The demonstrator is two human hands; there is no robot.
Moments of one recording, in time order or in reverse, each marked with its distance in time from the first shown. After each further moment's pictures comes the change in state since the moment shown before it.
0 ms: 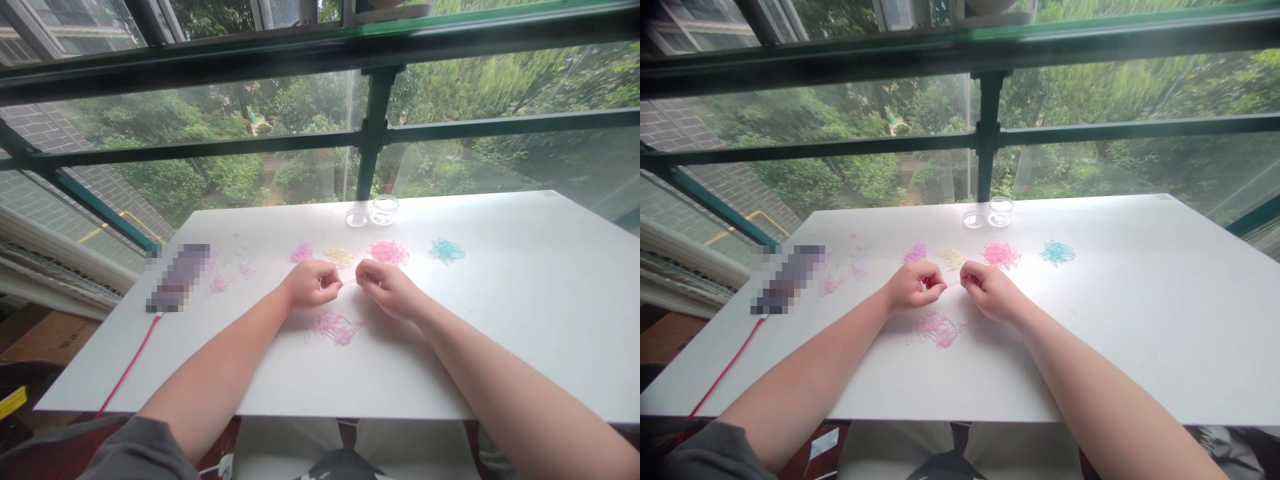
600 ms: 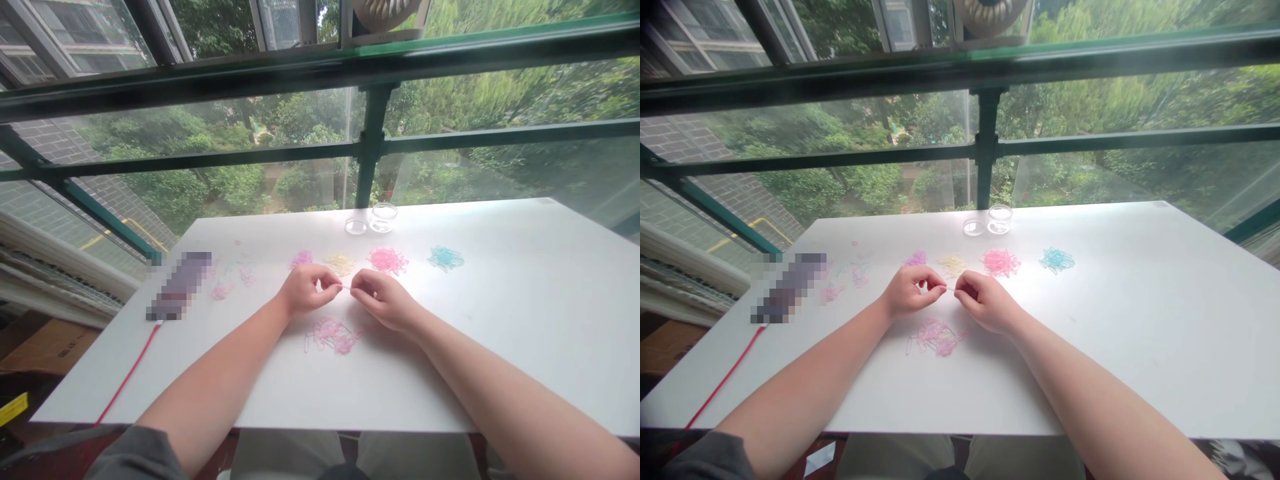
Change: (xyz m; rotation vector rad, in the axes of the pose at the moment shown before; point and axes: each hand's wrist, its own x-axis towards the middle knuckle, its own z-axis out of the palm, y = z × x) left_hand 0.000 -0.004 0.002 -0.038 0.183 0.027; right_hand -0.002 -0.001 0.010 0.045 -0.009 0.015
